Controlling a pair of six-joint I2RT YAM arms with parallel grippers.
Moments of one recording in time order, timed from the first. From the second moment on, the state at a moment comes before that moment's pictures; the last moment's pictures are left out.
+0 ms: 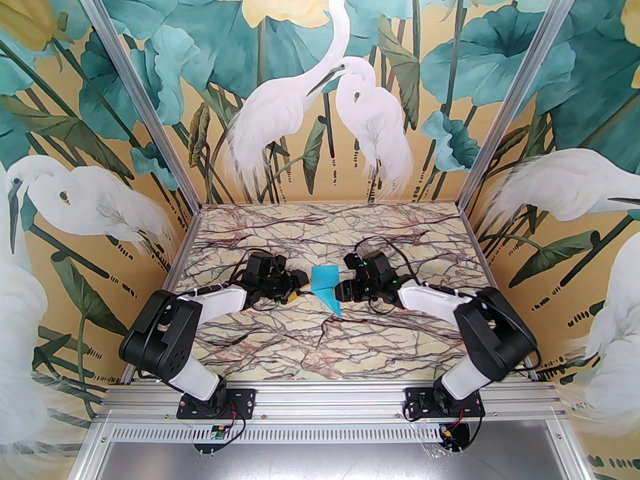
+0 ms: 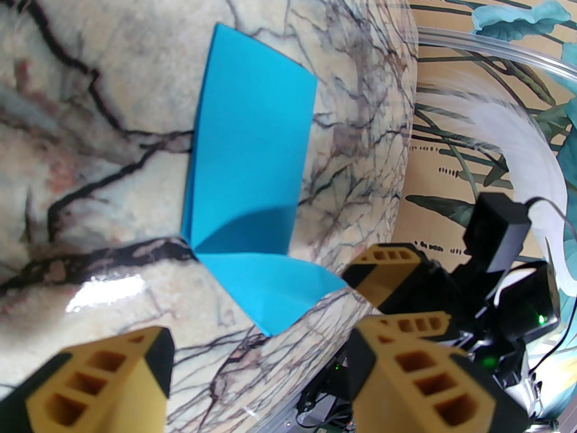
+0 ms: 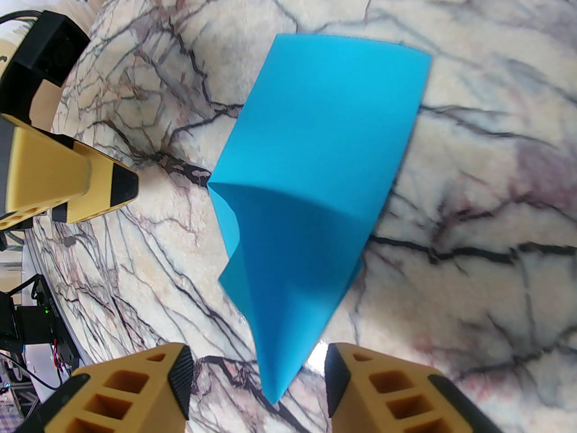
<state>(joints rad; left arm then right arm) -0.35 1.59 0.69 0.12 0.63 -0.95 0.54 1.66 0.84 -0.06 -0.48 0.43</state>
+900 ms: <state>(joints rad) -0.40 1.71 0.76 0.15 0.63 -0.96 0.54 1.77 0.95 -0.07 -0.44 0.37</state>
